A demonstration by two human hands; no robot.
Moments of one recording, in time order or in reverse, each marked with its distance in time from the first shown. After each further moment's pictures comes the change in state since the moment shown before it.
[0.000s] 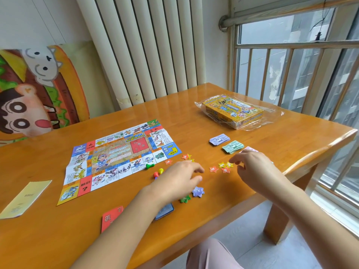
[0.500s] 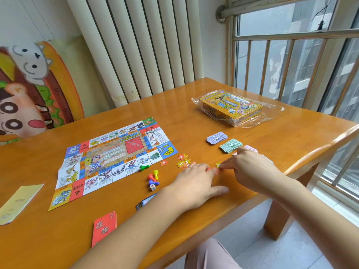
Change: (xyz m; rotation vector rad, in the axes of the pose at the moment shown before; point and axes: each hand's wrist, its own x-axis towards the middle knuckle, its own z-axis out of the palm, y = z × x) left_hand 0.032 0.028 0.028 0.326 -0.184 0.038; right_hand 0.023 0.017 0.013 -0.238 -0.132 -0.248
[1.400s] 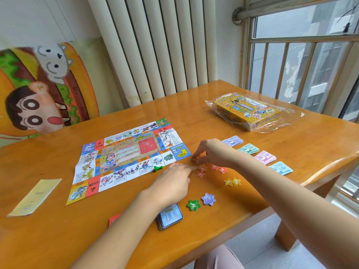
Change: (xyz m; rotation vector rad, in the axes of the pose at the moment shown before) left_hand -0.019 -0.079 0.019 -0.137 0.159 -0.170; right_hand 0.107 -0.049 -0.001 0.306 -0.104 -0.193
